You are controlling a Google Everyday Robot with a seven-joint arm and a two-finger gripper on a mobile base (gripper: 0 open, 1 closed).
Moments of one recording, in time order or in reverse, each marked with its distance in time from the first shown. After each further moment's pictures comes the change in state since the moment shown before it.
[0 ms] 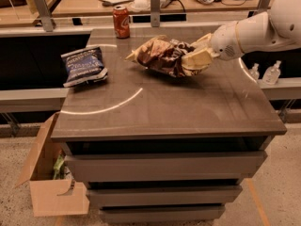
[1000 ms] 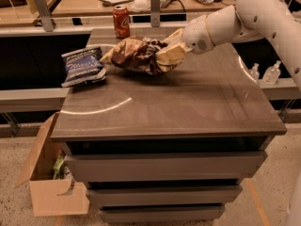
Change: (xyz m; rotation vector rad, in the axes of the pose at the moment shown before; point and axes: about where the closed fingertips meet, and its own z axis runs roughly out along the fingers) arm -0.050 0.016 0.060 -0.121 -0.053 -0.094
